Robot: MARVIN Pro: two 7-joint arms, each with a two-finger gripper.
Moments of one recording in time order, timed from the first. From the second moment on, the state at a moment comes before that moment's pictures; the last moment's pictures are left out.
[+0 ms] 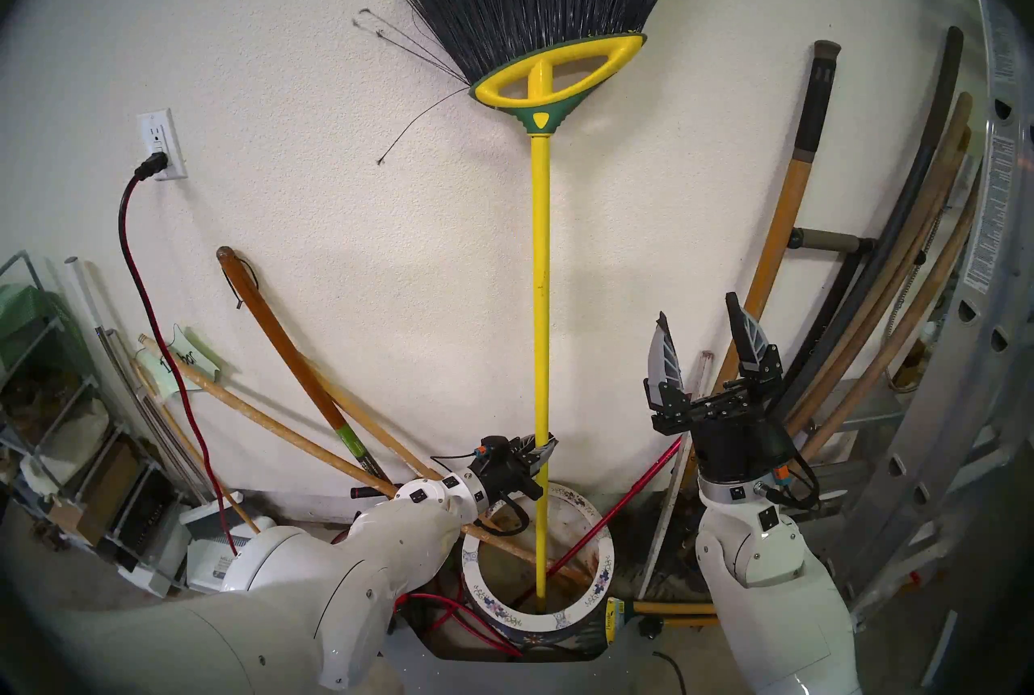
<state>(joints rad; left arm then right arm) 1.01 -1.62 -1.33 -0.18 -0.21 -0.69 -0.79 -1.85 -1.35 1.51 -1.81 0.23 -0.96 0.25</state>
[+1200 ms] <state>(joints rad) 1.08 -1.63 -1.35 -0.17 -0.25 -0.90 -0.93 -1.79 -1.33 1.37 -1.56 0.31 -0.85 0.34</state>
